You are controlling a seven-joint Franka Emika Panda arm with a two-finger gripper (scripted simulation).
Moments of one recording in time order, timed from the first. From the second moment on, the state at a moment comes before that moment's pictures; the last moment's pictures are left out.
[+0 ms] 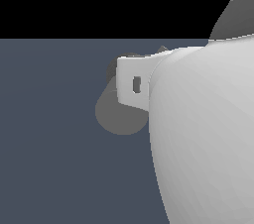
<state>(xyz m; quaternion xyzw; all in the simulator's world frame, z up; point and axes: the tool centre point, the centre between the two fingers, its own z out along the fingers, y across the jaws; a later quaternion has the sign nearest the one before) -0.122 -0.092 0.230 0.05 0.74 -0.06 0.67</state>
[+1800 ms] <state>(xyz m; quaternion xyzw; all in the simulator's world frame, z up) -0.114 -0.010 0.253 0.00 0.70 -0.08 0.71</state>
